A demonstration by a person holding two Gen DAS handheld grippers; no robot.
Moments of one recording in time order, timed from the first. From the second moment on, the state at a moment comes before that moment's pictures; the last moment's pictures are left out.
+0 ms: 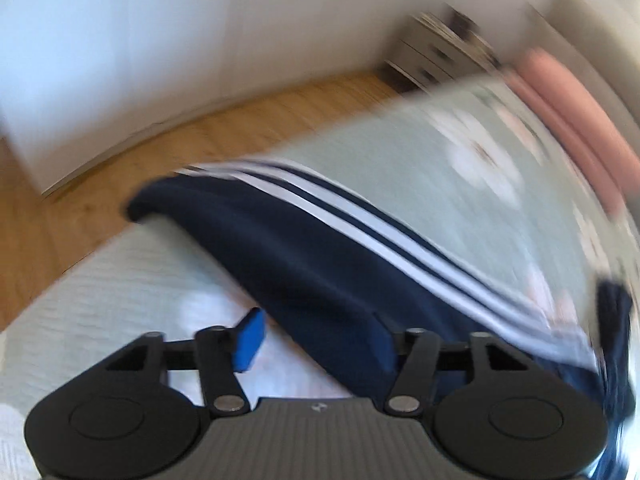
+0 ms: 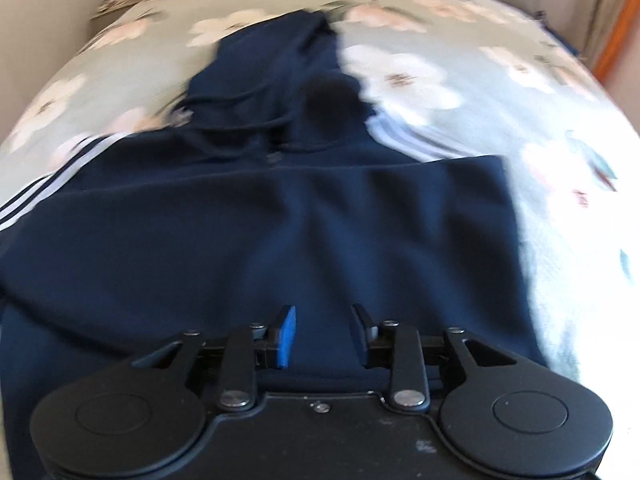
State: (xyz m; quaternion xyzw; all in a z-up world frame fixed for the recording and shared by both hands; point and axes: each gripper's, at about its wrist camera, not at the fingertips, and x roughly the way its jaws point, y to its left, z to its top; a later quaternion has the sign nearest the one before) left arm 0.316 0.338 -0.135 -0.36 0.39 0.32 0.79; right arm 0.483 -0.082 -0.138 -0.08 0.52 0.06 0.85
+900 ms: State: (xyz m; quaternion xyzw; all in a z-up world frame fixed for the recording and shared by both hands) left arm 0.348 0.300 -0.044 -0.22 0.25 0.27 0.90; right arm 0.476 -0.077 -0.149 -0.06 0.54 0.07 0.84
